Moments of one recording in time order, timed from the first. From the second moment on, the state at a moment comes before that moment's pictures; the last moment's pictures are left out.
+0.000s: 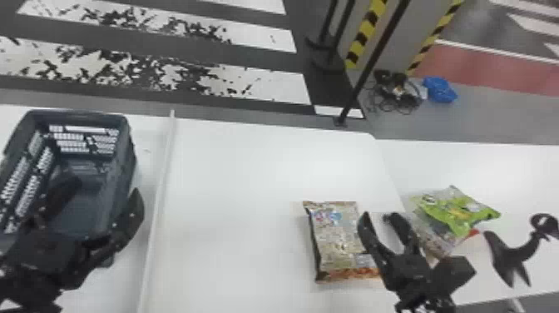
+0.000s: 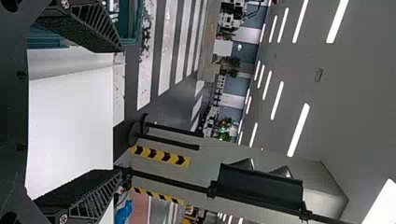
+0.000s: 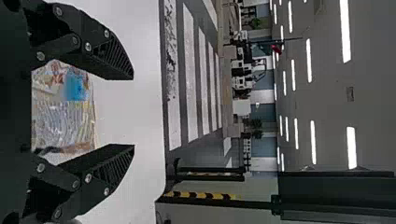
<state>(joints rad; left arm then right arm) 0.57 0.16 -0.07 -1.96 0.27 -0.12 -0.26 0.49 -0.06 -0.36 -1.53 -0.23 -0.33 0.38</state>
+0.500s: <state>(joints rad) 0.55 0.16 -0.08 -1.95 0.26 -0.08 -0.25 0.40 -0.24 -0.54 -1.34 -0.28 -0.12 0.55</state>
